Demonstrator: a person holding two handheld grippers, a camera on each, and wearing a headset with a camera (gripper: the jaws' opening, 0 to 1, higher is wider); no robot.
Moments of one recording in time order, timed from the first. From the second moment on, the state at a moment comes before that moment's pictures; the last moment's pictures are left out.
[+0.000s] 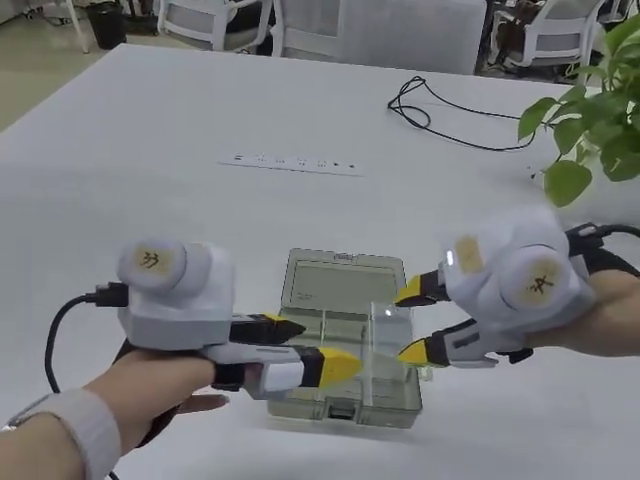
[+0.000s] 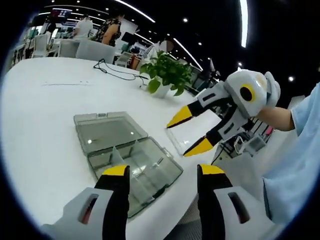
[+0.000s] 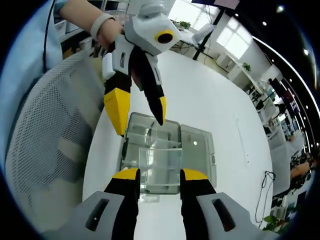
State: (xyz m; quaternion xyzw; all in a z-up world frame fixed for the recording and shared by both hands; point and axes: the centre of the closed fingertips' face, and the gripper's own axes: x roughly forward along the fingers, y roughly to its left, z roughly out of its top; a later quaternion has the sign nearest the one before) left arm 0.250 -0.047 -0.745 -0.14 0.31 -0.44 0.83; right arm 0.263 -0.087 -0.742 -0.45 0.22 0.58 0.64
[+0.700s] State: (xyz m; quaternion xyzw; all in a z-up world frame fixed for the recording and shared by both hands) left arm 0.249 -0.066 -0.743 -0.28 0.35 -0.42 0.79; right arm 0.254 -0.066 -0.741 -0.51 0.18 0.56 0.63
